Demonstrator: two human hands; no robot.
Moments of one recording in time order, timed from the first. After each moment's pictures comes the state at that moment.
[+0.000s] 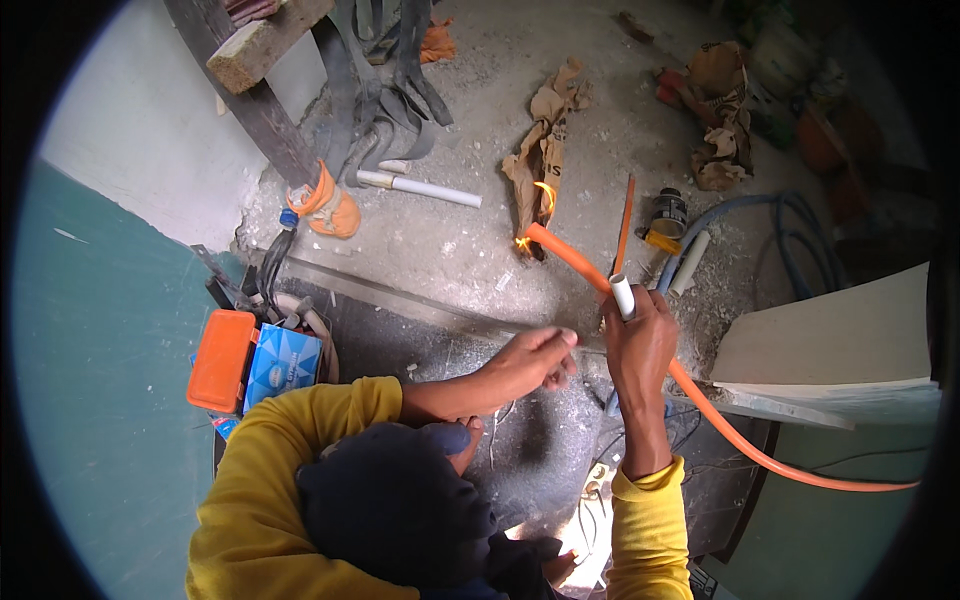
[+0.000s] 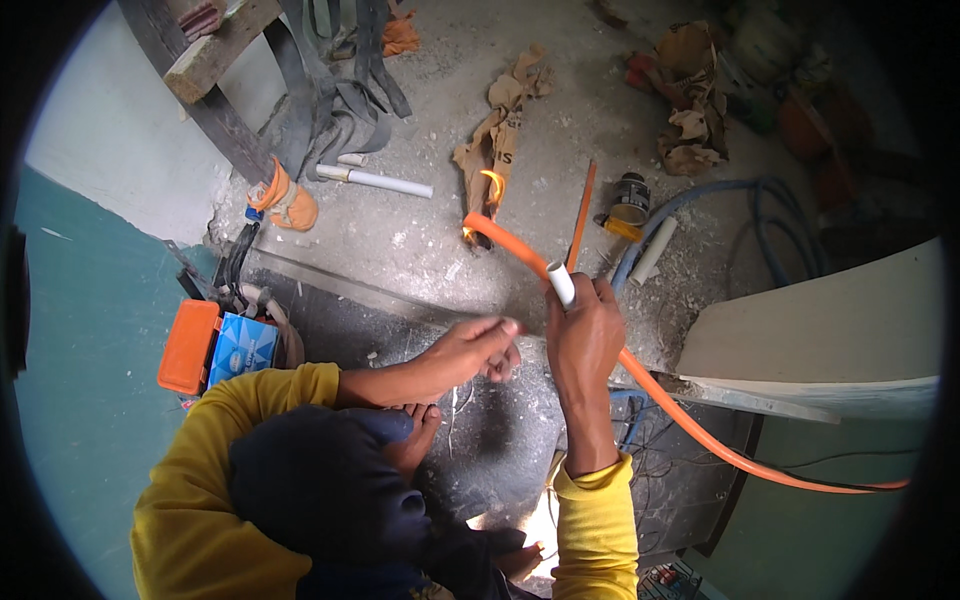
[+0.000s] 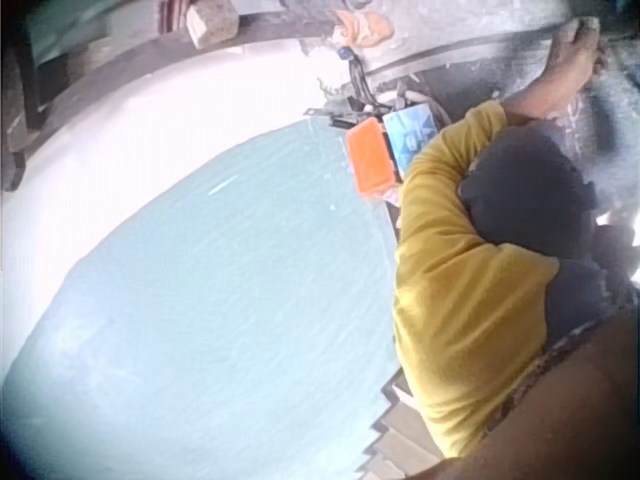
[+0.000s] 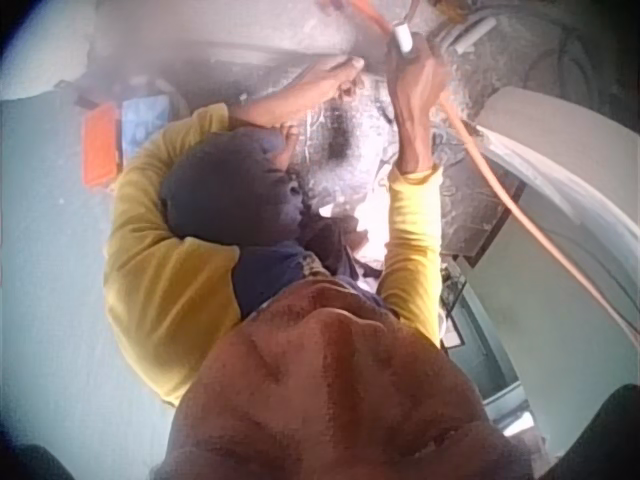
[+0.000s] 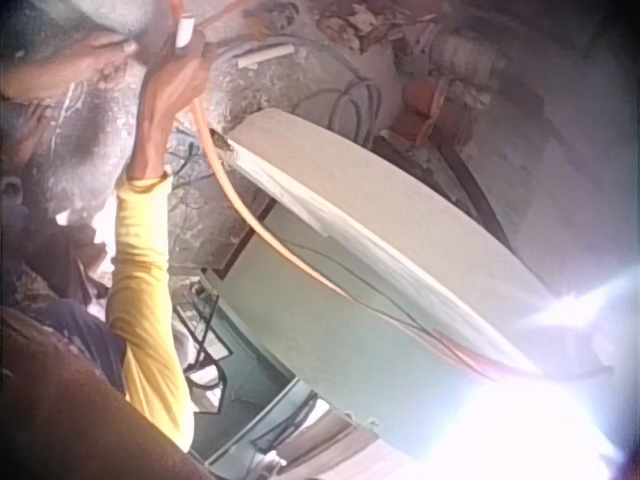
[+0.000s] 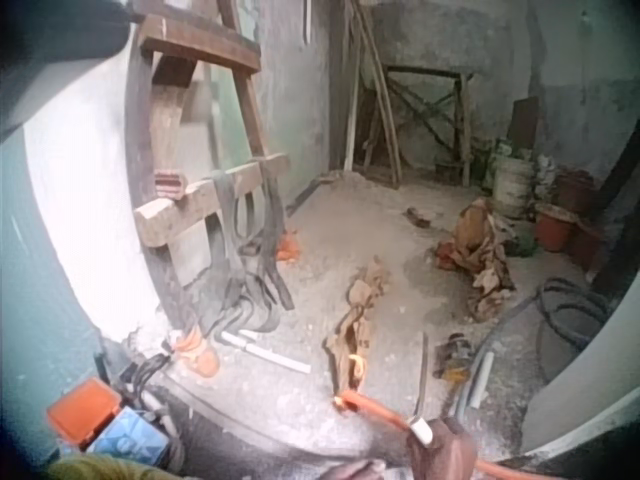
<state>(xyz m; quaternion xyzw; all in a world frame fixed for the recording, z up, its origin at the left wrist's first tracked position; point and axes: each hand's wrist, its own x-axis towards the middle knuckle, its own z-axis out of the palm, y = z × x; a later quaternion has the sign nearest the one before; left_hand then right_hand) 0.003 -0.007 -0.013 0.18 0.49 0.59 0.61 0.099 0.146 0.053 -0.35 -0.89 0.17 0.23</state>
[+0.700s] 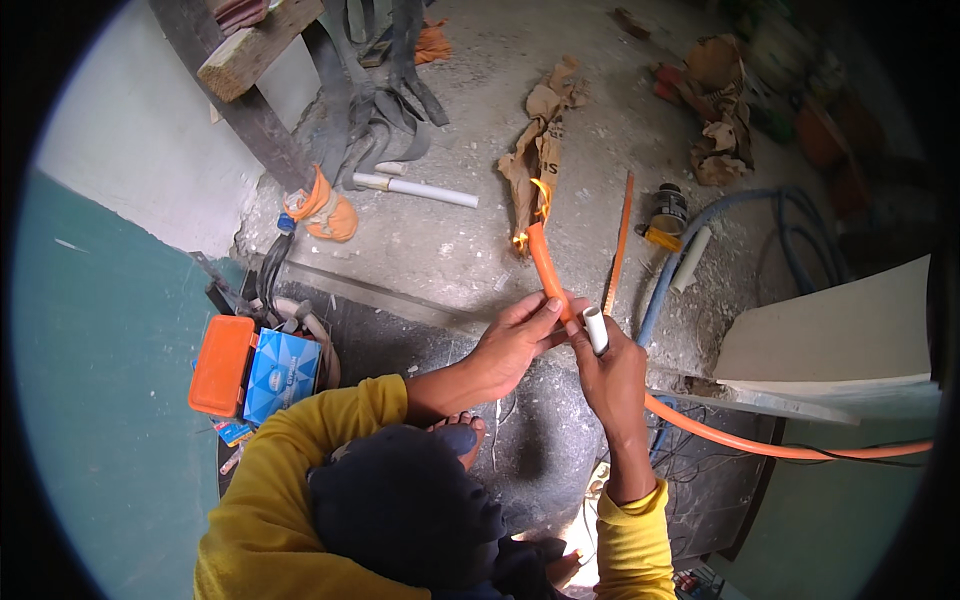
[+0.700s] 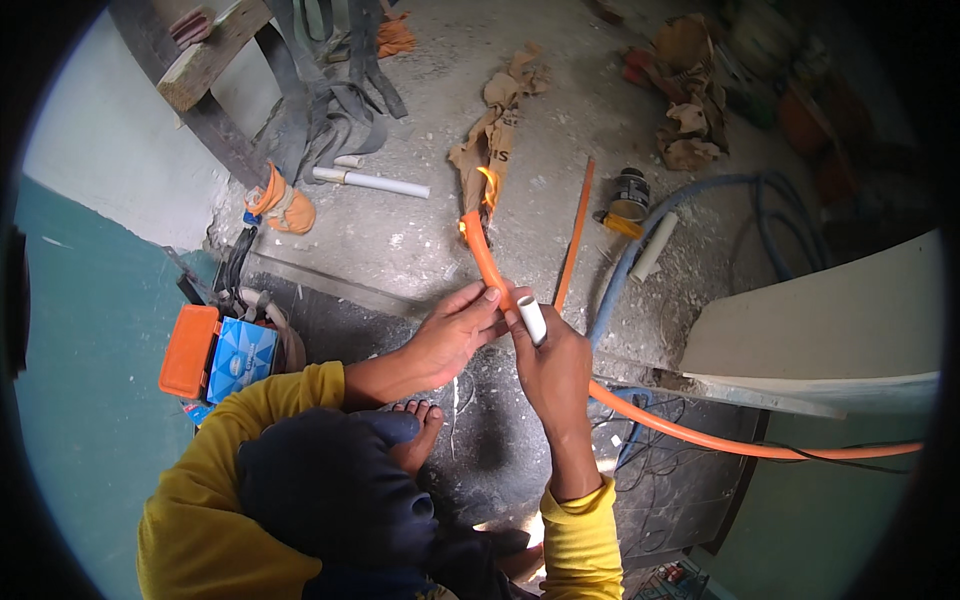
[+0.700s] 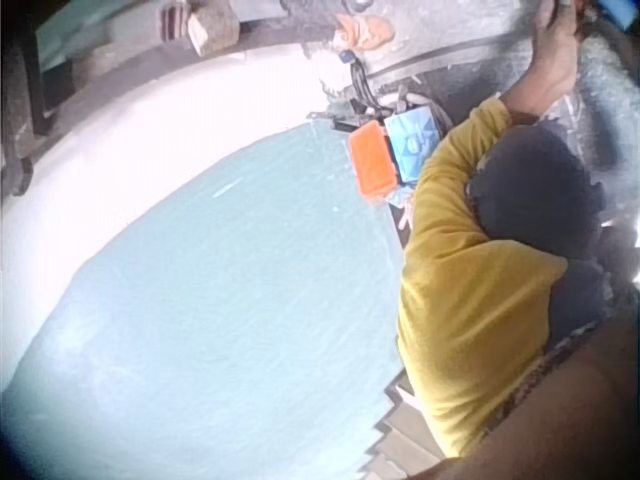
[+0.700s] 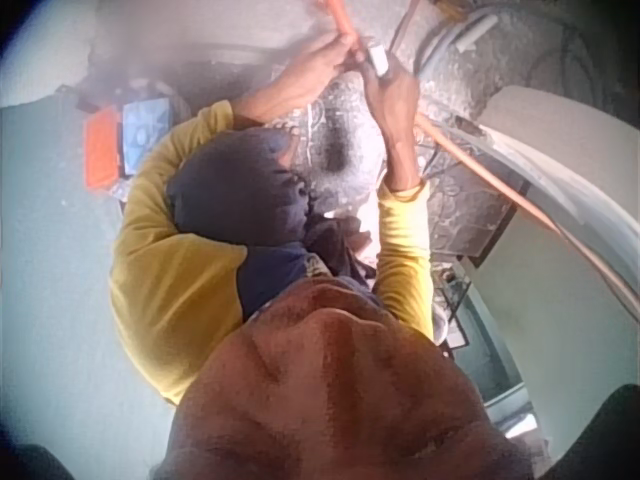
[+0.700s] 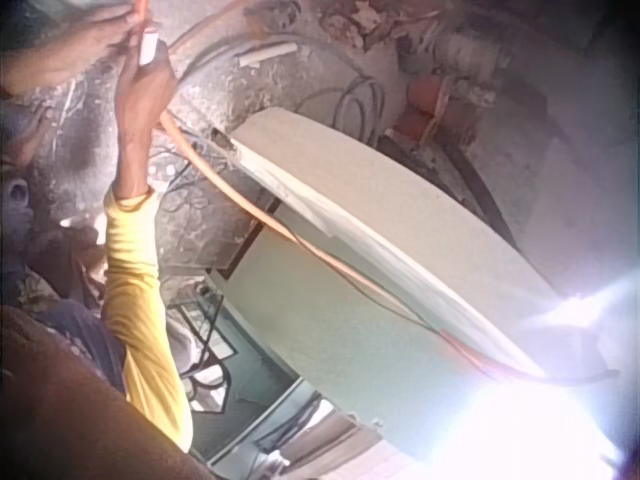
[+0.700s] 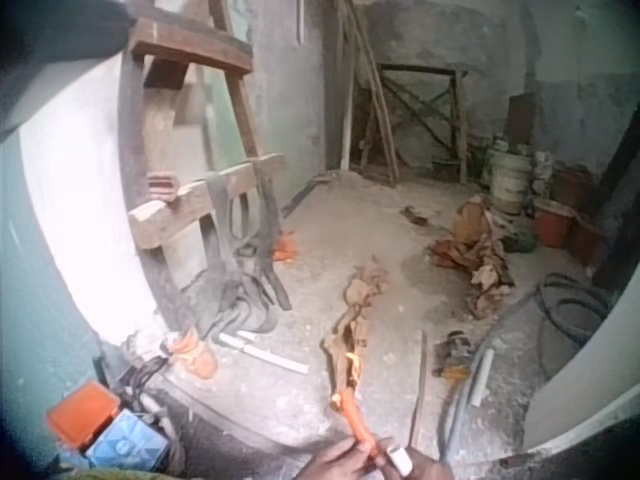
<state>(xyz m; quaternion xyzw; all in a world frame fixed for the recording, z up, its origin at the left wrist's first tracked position) -0.008 0.002 -0.011 0.09 0.38 0.75 0.53 0.115 0.111 0.054 -0.36 -0.84 0.39 0.13</state>
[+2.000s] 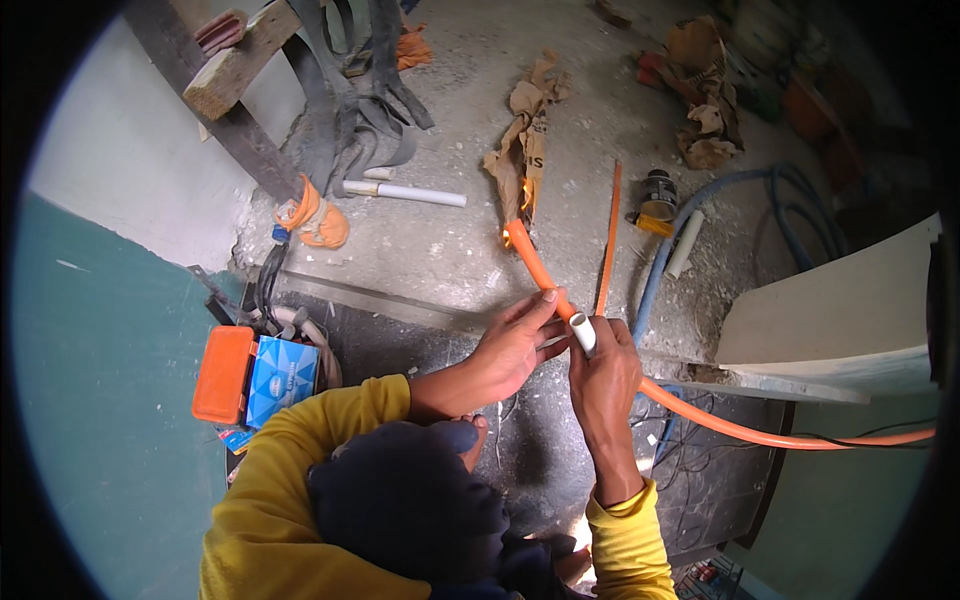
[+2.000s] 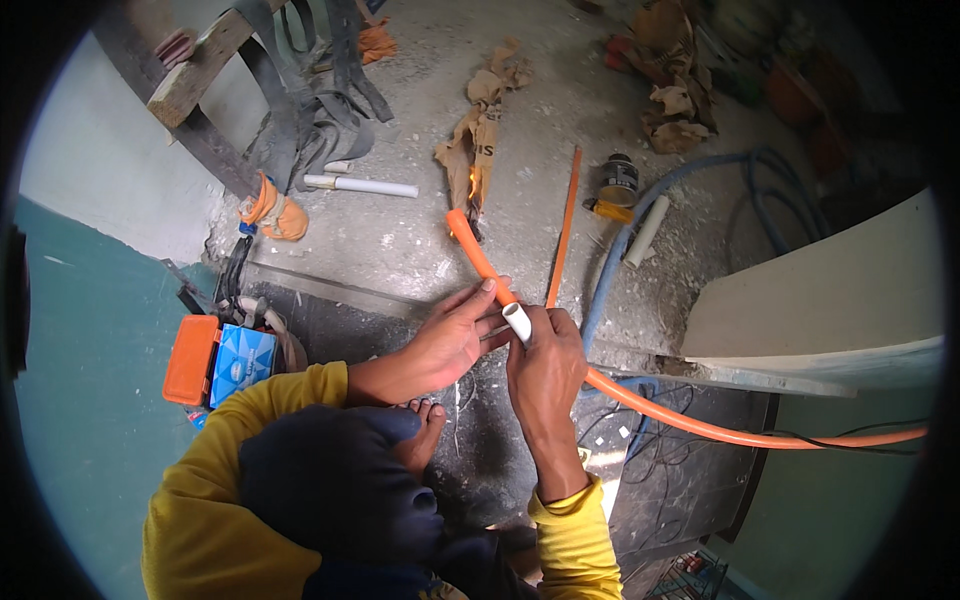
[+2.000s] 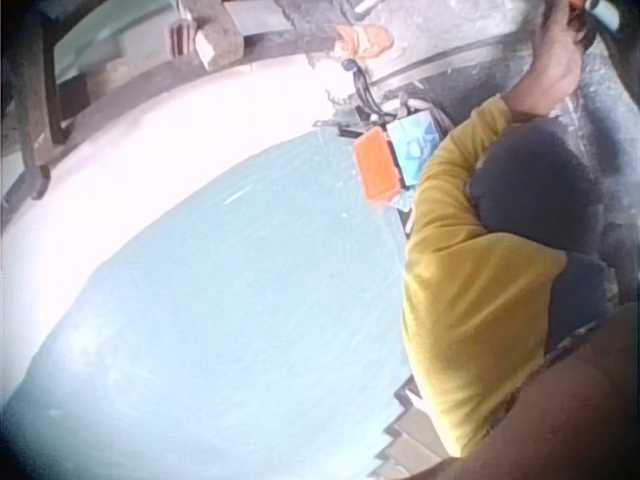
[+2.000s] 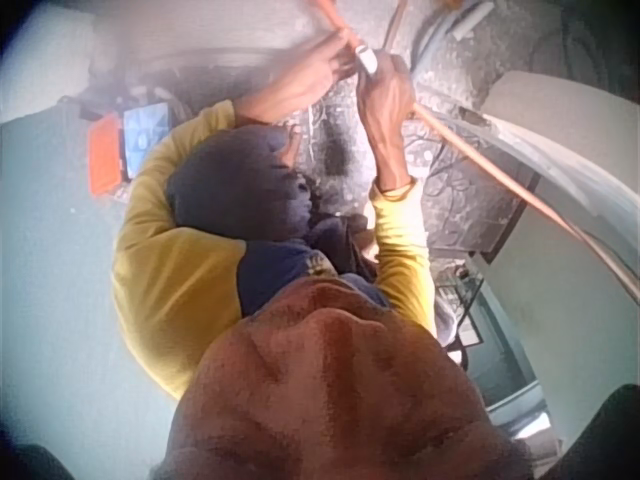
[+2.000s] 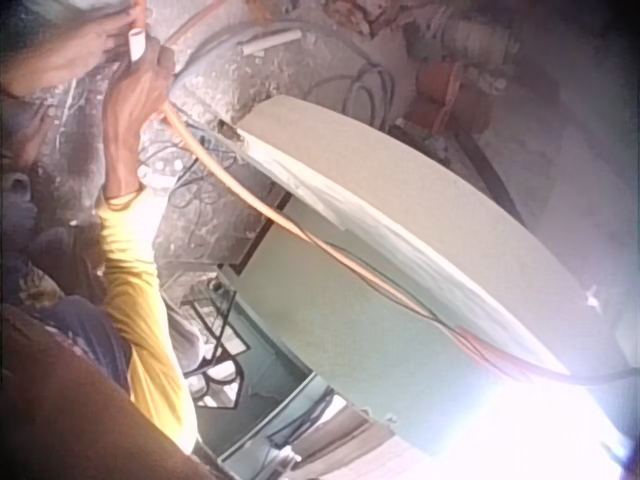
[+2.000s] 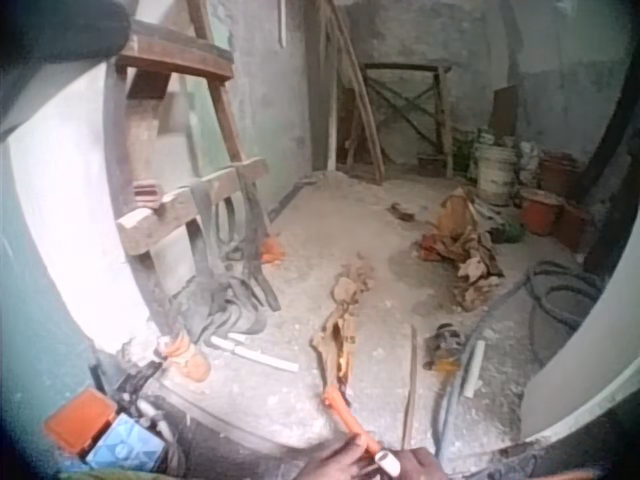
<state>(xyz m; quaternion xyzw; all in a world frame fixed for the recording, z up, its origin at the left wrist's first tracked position) 0.000 0.005 -0.008 -0.03 0.36 0.73 0.58 0.124 0.090 0.043 -0.34 -0.87 0.25 0.24</state>
